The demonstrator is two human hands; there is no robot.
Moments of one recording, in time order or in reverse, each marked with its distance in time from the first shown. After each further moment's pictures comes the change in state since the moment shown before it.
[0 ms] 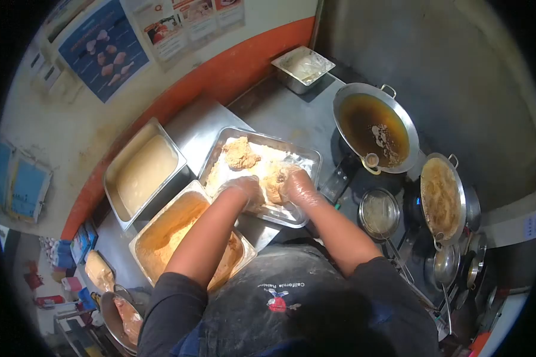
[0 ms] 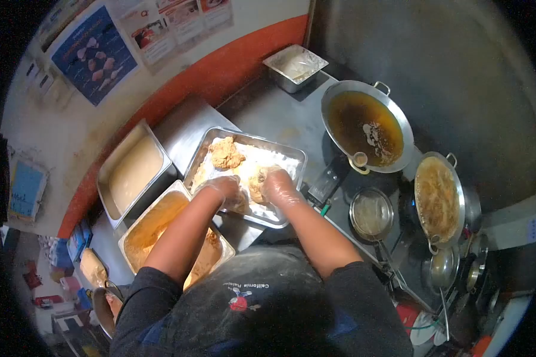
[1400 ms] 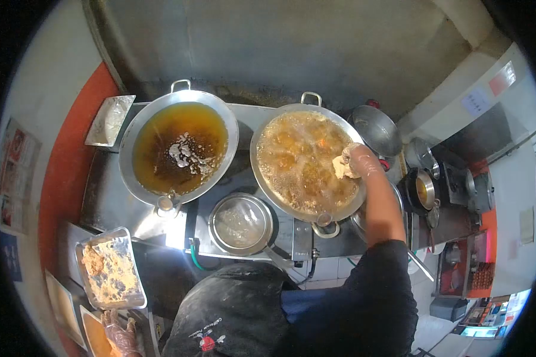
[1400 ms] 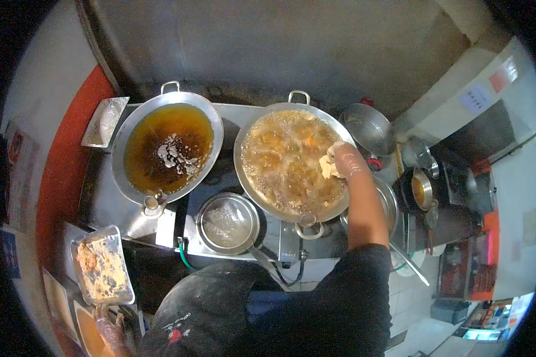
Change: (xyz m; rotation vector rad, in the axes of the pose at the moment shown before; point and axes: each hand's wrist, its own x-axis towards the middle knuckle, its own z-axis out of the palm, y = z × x) left_hand -0.136 0.096 0.093 0.186 0.654 -0.182; right_hand -0.376 0.514 -0.594 -0.555 0.231 0.715
